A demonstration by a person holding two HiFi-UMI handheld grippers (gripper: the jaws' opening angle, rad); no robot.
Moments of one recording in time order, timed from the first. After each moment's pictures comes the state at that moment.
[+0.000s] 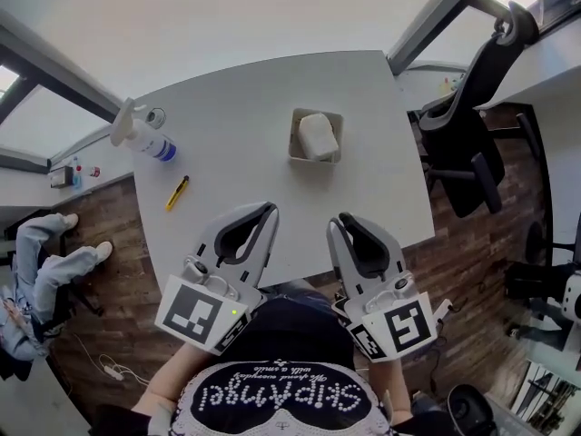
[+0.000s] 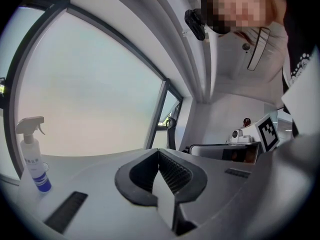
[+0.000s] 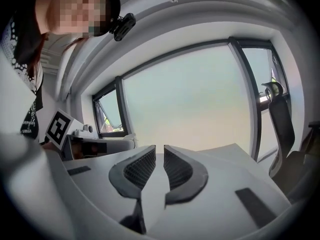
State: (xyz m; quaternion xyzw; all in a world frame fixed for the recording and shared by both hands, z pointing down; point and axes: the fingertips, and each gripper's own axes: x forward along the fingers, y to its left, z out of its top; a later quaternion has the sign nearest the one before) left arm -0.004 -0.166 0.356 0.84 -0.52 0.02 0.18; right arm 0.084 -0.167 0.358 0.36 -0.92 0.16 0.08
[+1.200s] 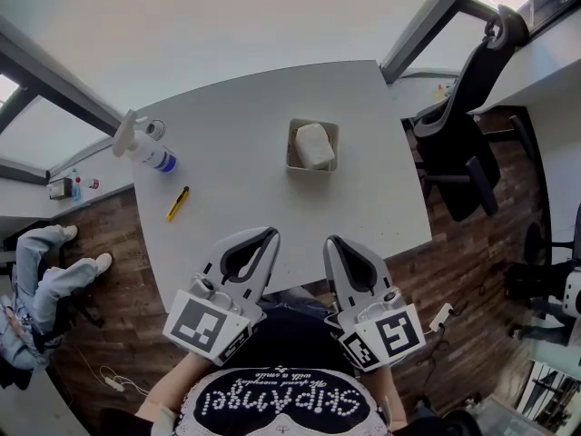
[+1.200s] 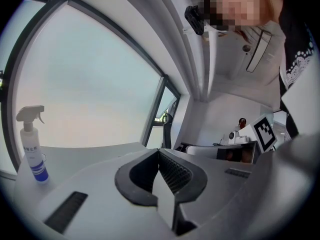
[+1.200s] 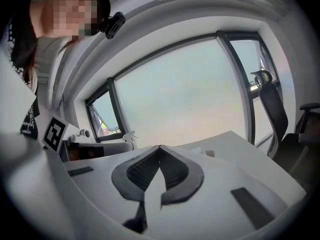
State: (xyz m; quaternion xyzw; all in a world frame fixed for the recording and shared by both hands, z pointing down) left arm 0.004 -0.143 0.373 0.84 -0.50 0.03 0.20; right arm 0.089 -0.146 0.378 0.38 -0.90 0.21 0.07
